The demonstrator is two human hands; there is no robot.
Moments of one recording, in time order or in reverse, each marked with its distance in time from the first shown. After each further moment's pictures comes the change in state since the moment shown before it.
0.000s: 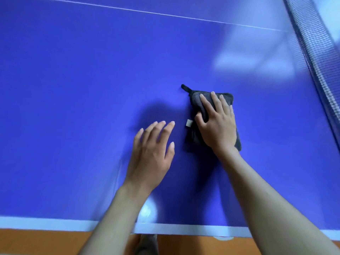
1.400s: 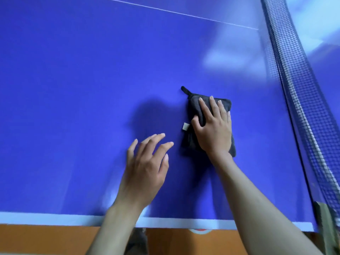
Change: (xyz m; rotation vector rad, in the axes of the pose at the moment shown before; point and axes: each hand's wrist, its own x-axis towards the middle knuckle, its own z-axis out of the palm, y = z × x) left_hand -0.030 0.100 0.036 -0.099 0.007 -0.003; right_hand -0.017 0.096 -0.028 0.025 0.035 0.059
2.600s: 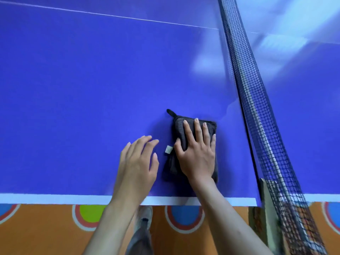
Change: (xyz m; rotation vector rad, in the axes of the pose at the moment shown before) left_hand -0.025 0.136 0.049 -0.022 0.043 -0.059; right_hand -0.104 0.113 -0.050 -0.070 -0.025 0.061
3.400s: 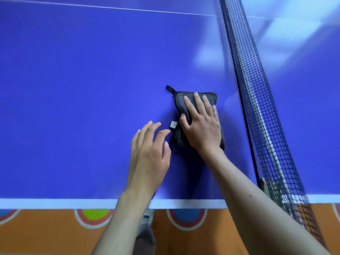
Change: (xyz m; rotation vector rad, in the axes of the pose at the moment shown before) left_hand 0.033 0.043 0.036 0.016 0.010 -0.005; right_hand 0.087 0.033 0.004 0.044 -0.025 -0.145
